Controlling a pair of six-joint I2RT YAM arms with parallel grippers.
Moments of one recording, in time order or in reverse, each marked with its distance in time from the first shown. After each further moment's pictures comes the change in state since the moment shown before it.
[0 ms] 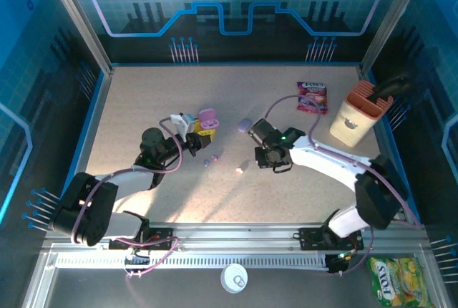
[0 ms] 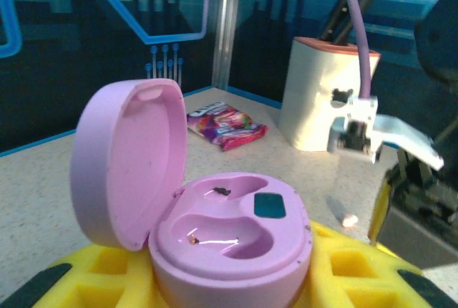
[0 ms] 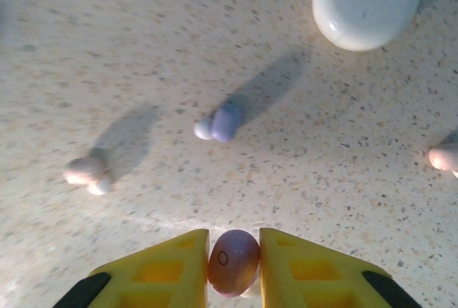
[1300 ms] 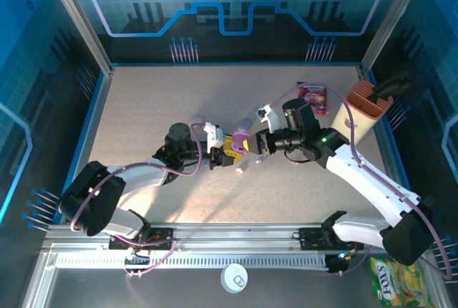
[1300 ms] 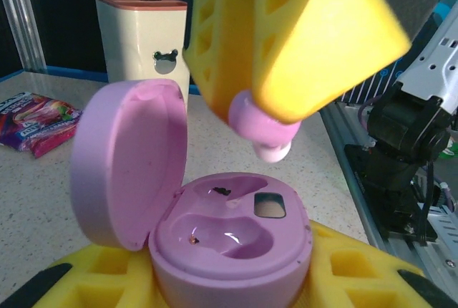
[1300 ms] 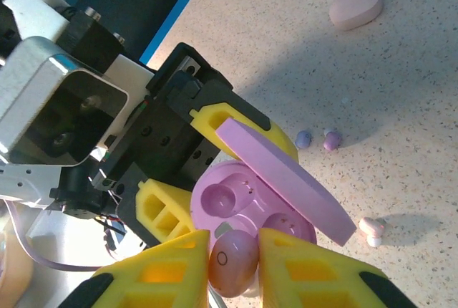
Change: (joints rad) left arm -0.227 0.093 0.158 -0.183 0.258 0.100; right arm -0.152 -0.285 -0.002 0.280 -0.706 -0.280
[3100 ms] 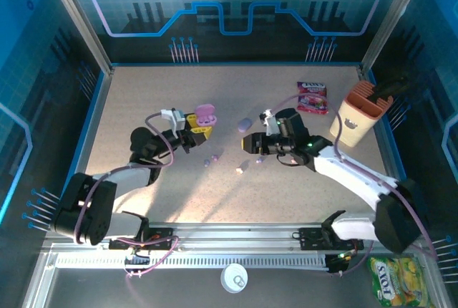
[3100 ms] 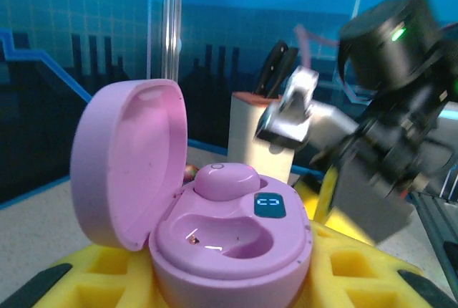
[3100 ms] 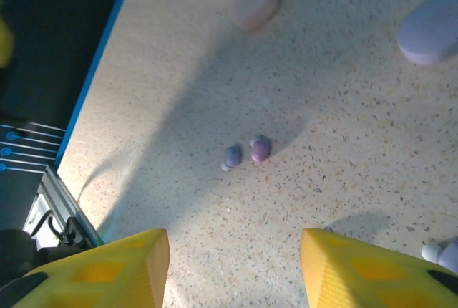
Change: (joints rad) left arm 0.316 -0.107 -0.129 0.404 -0.021 -0.274; right arm -0.007 0.134 -0.187 0.296 0.165 0.212
